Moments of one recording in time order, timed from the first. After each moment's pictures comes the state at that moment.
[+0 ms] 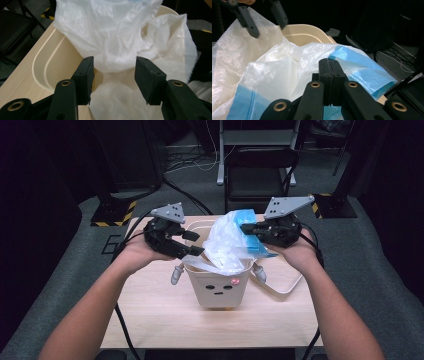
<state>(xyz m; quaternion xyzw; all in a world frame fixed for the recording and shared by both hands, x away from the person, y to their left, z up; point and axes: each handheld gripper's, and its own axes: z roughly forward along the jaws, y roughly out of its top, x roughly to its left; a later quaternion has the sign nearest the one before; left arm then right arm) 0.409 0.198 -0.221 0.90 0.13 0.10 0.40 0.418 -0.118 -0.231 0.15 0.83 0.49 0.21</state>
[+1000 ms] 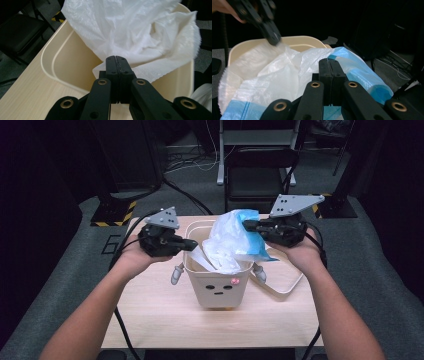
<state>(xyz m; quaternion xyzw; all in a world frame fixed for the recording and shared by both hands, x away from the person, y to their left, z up) 0.412 0.189 -0.232 0.90 0.14 0.13 0.40 0.408 -0.121 -0.220 0.14 0.82 0.52 0.22</state>
